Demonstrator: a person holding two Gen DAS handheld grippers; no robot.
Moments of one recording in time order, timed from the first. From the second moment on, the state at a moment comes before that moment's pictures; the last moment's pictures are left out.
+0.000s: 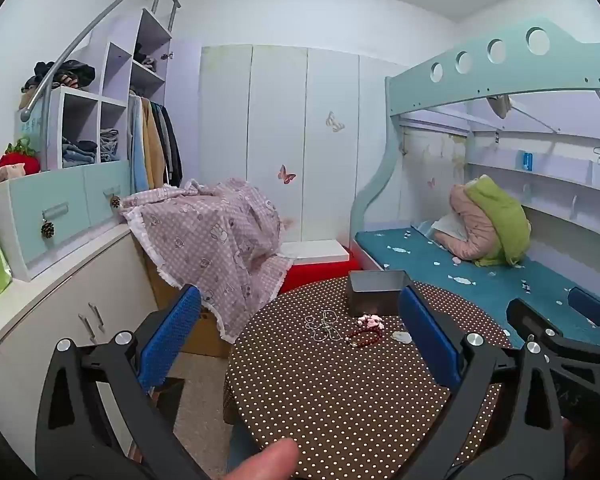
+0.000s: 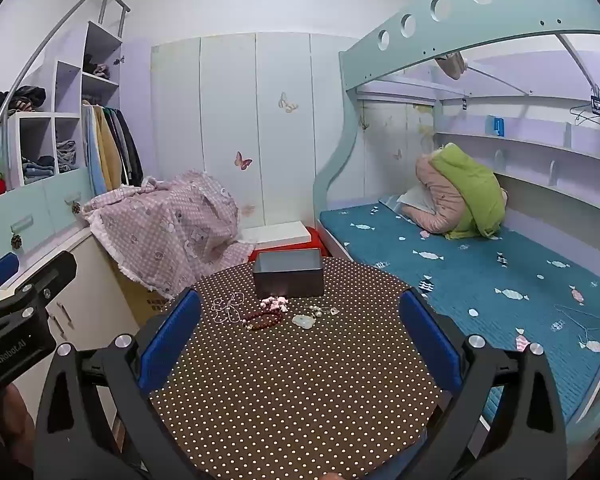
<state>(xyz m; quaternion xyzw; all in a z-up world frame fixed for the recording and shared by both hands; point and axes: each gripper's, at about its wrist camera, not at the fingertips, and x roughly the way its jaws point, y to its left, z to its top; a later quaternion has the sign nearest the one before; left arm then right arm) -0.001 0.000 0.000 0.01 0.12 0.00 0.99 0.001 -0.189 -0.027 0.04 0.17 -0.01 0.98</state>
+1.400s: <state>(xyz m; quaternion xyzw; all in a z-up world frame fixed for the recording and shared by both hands) 0.000 0.005 0.006 0.00 0.13 0.00 0.99 -0.003 -0.187 -0.011 0.03 0.15 -0.01 0.99</state>
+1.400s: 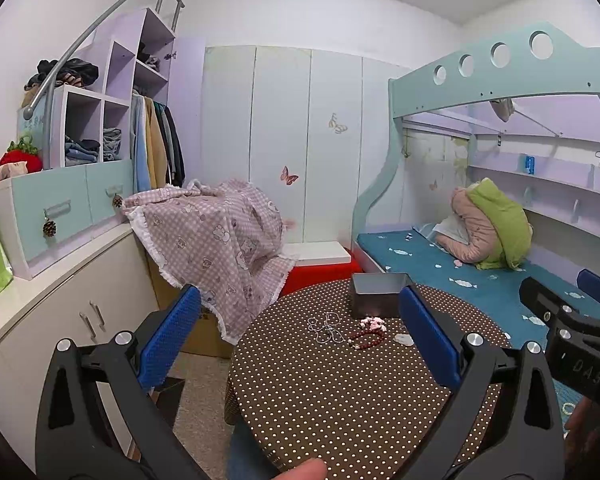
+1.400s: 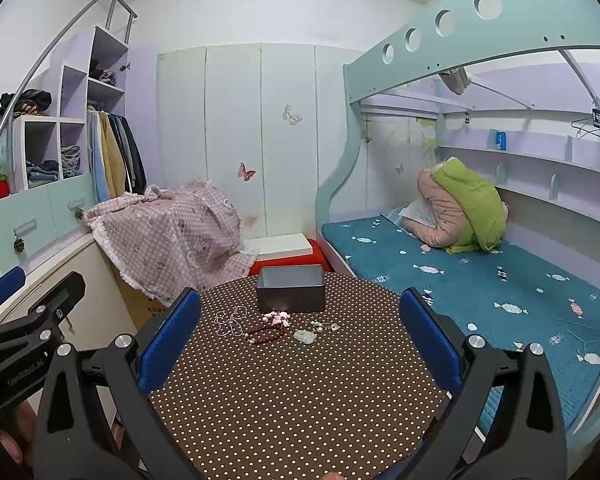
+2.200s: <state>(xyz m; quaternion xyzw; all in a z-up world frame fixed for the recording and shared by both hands) 0.135 0.028 -0.083 0.02 0.24 0.04 0.97 0.108 -0.199 -0.070 0.01 0.24 -0.01 0.97</state>
